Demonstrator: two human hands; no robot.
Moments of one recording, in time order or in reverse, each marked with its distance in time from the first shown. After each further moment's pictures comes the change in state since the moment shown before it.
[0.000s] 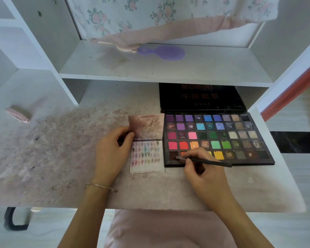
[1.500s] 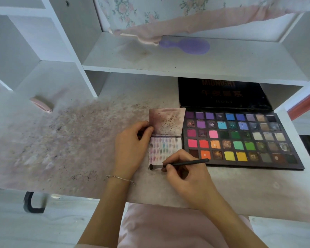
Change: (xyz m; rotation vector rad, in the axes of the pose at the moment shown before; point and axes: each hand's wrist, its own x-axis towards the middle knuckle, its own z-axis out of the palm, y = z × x) left_hand 0.003 -0.006 0.004 -0.042 0.039 -0.006; right_hand 0.003 -0.031 0.050 0.237 -0.266 0.093
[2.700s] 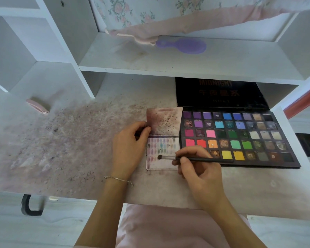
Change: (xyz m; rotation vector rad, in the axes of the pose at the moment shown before) left_hand 0.000 0.004 -0.001 0.037 -0.005 -0.011; right_hand -0.005 0.000 -0.010 0.232 0.204 -0.098
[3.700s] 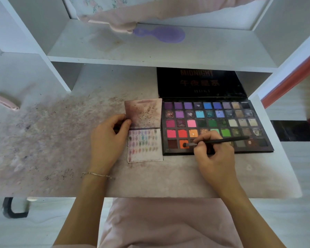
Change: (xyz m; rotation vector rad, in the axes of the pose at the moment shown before) left_hand -0.001 0.003 -0.002 -0.013 -0.017 -0.003; right_hand 0.007 0.007 -0.056 -0.392 0.182 -0.078
